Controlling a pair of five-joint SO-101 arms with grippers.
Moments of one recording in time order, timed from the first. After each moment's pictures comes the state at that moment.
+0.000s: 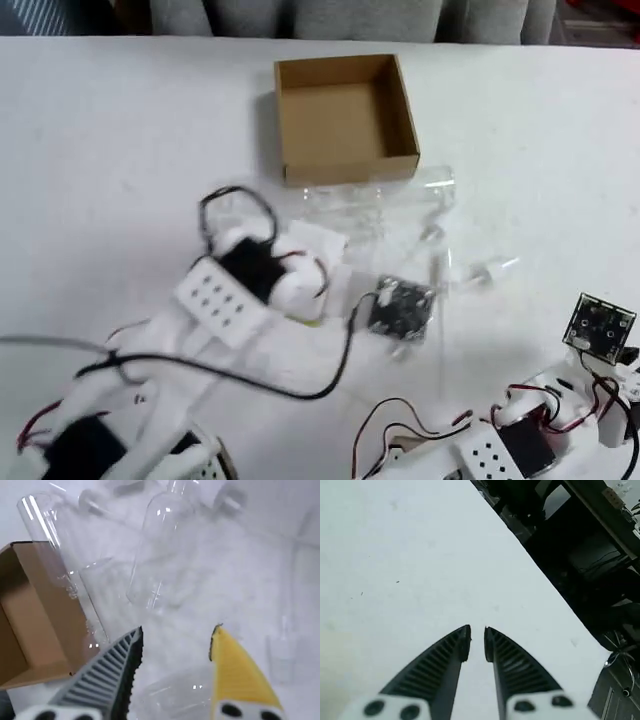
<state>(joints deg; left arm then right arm) 37.1 -22.5 23.3 73.8 -64.7 58.7 -102.5 96.4 33.9 40.3</state>
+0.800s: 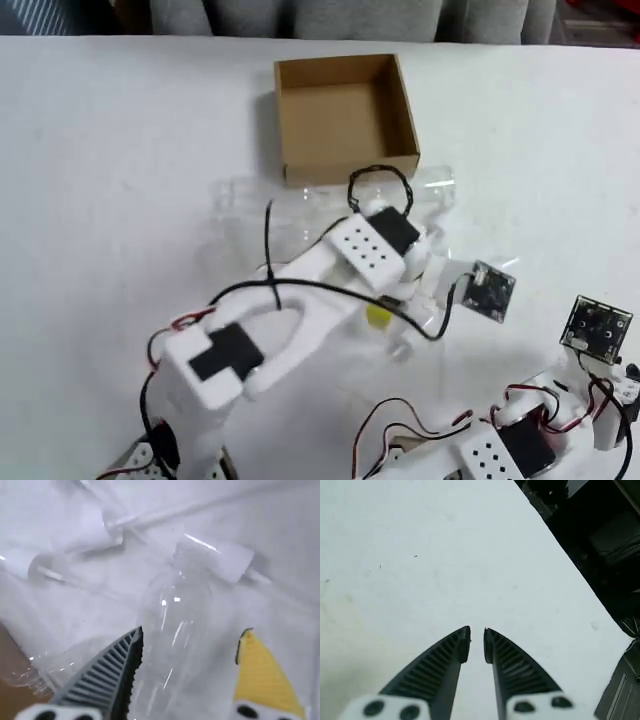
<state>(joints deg) 44.2 24.9 -11.9 74.9 -60.0 58.7 -102.5 96.4 40.7 40.7</state>
